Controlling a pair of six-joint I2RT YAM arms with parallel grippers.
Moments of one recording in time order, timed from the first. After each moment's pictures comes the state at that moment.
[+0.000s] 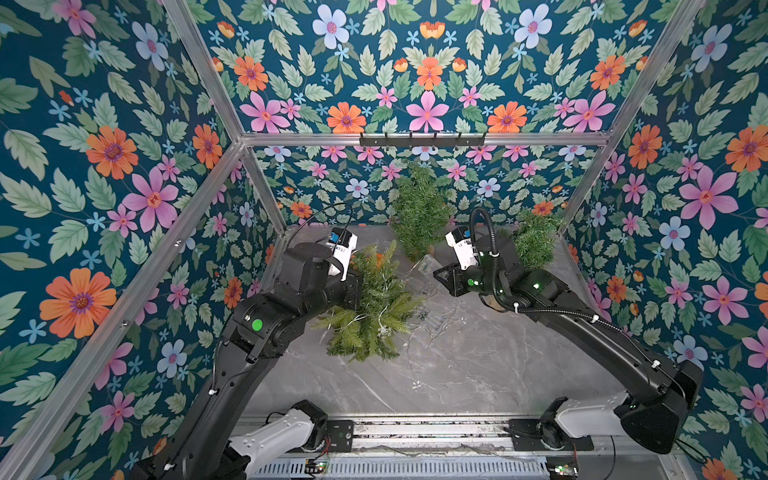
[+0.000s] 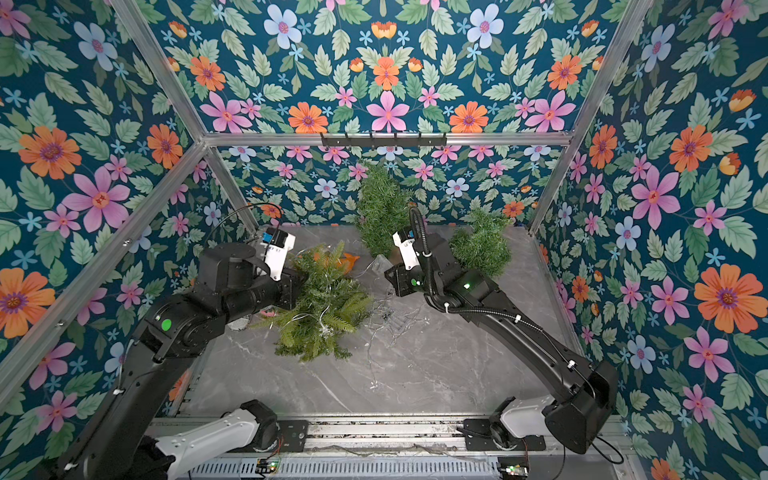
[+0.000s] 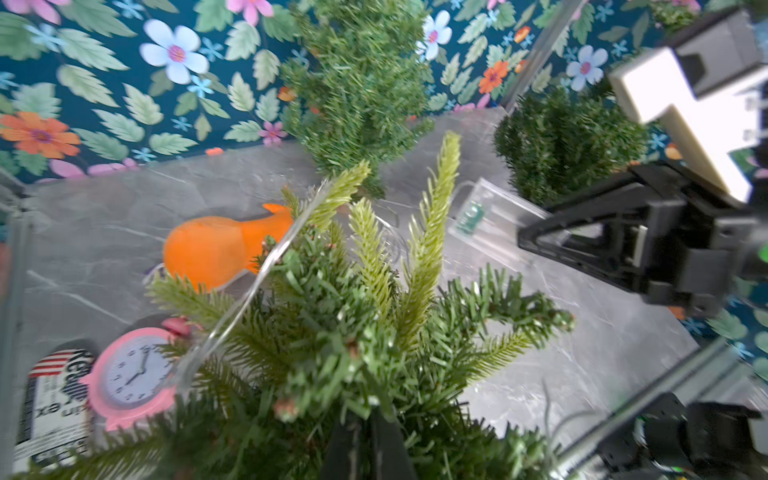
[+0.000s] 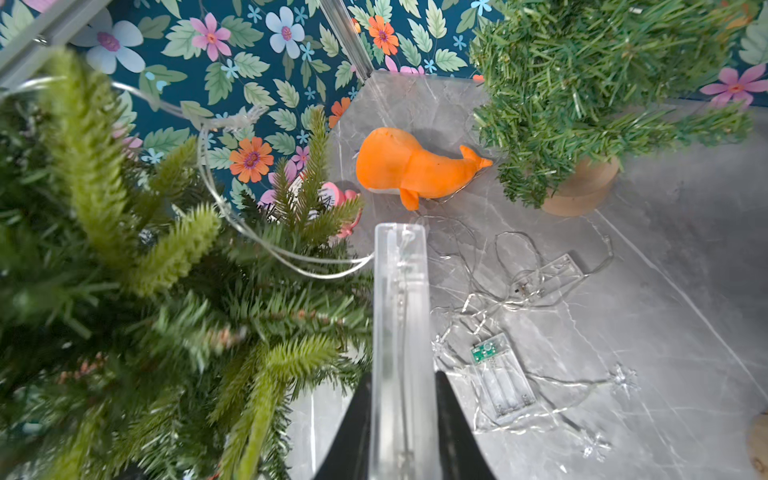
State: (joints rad) left arm -0.60 1.02 1.49 -1.01 -0.06 -0.20; right arm 0.69 1.34 1.36 -0.56 -0.17 0.37
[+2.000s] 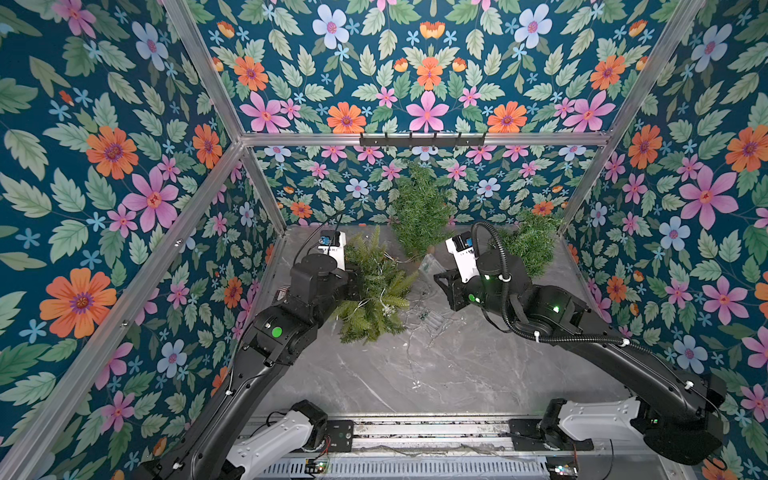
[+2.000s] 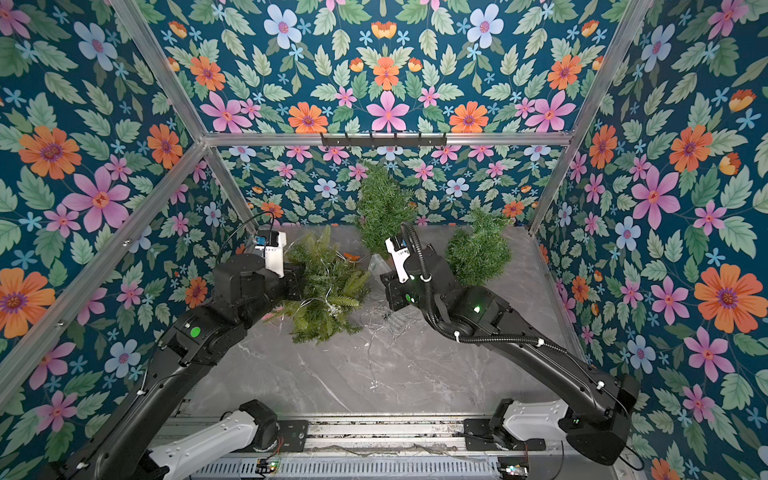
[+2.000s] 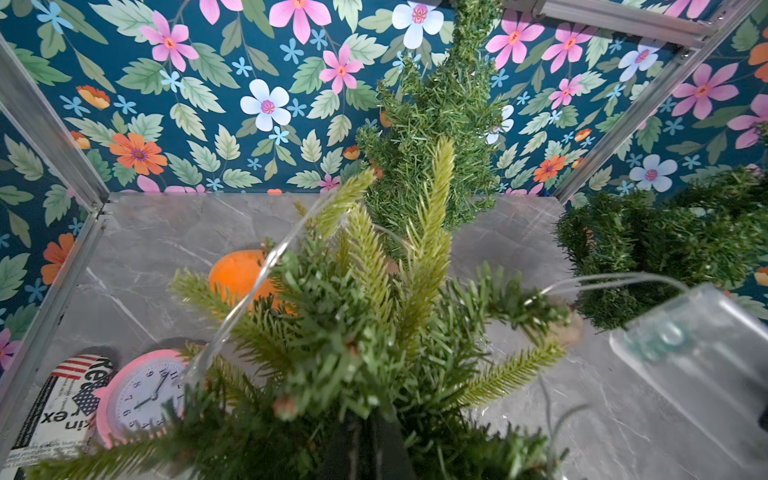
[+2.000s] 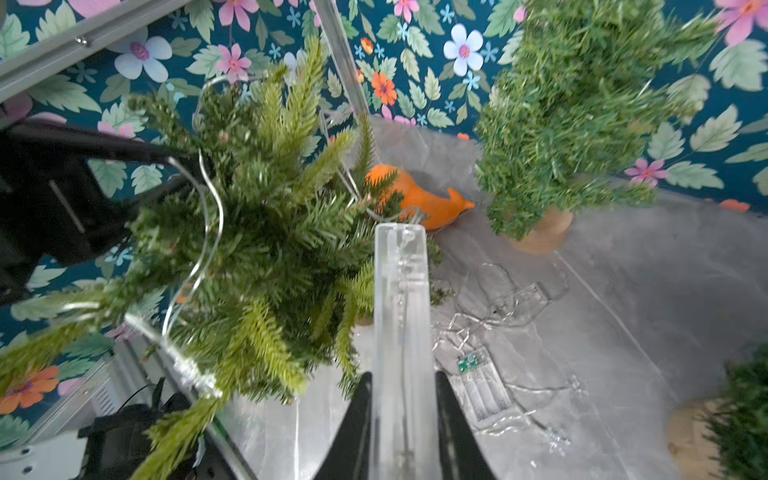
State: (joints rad) left arm -0.60 0.95 1.24 -0.69 -0.22 -0.31; right arm 0.90 1.27 1.45 -0.63 0.17 0.31
